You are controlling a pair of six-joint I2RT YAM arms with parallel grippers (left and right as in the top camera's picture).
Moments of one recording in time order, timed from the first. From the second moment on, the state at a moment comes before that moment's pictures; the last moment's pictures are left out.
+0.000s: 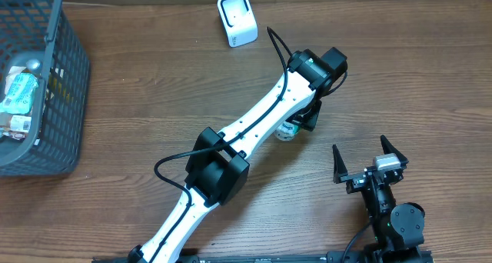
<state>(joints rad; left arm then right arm) -0.79 2.48 2.41 -1.51 -0.09 -0.47 0.18 0.01 0.02 -0.03 0.01 -0.09</state>
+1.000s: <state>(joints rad) -0.38 2.44 3.10 -1.68 0.01 -0.34 0.18 0.01 0.02 -0.03 0.01 -0.09</state>
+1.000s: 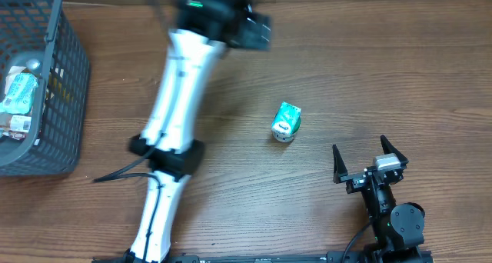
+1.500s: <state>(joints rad) 0.34 2.15 3.13 -1.68 0.03 -0.27 0.18 0.01 0.02 -0.03 0.01 -0.09</state>
